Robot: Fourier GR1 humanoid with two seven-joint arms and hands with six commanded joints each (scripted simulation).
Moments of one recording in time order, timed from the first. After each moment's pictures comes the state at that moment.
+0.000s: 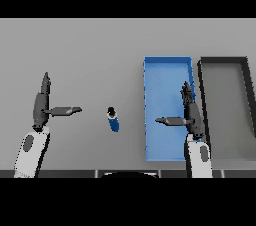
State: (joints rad) left arm -0.11 0.43 -0.16 -1.48 0.24 0.26 0.01; right arm 0.00 0.00 0.00 -1.57 0.00 0.00 0.00
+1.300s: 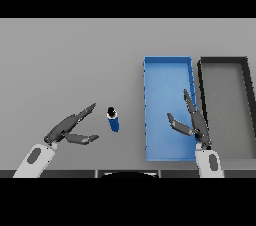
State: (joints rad) left arm -0.01 0.58 -0.45 -1.66 0.21 -0.24 -0.02; right arm 0.11 -0.17 0.08 -1.69 0.13 0.10 -0.07
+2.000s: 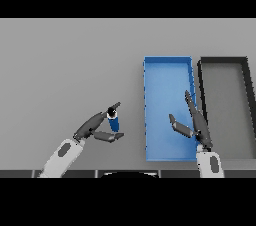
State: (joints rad) left arm -0.14 0.31 -0.56 -1.45 0.04 -0.14 -0.07; right arm 0.14 -0.17 0.08 -1.71 0.13 0.10 -0.06
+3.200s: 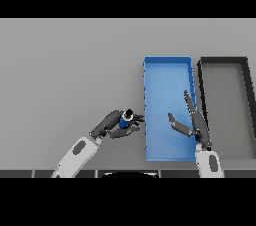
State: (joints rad) left arm -0.20 0.15 -0.59 -1.48 0.09 -0.12 -0.18; right arm 0.12 -0.17 0.09 -1.69 0.15 0.09 -0.06
